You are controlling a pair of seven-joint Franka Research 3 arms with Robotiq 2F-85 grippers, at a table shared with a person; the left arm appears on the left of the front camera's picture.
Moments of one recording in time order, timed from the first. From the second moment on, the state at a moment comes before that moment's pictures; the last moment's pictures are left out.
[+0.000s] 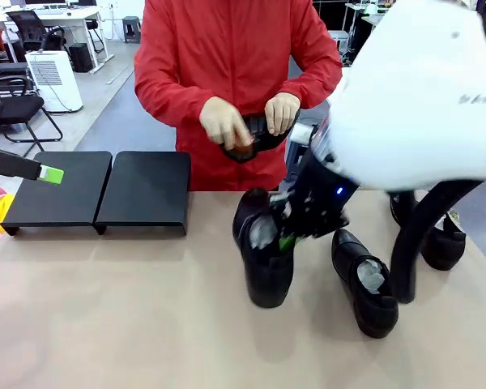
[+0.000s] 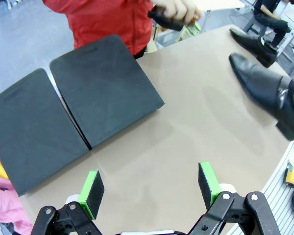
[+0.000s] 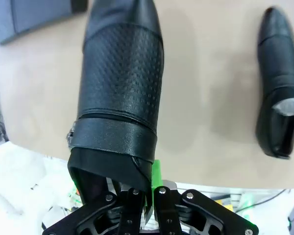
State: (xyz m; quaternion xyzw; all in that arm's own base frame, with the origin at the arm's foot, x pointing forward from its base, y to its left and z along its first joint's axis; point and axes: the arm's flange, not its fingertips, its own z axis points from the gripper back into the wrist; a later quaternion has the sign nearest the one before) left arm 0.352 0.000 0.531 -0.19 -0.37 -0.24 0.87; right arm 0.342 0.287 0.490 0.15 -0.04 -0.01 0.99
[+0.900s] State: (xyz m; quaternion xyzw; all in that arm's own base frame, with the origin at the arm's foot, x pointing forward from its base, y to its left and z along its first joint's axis) left arm 0.352 0.000 0.531 -0.19 -0.37 -0.24 0.87; right arm 0.333 0.334 0.366 0.12 0.00 -0.02 0.99
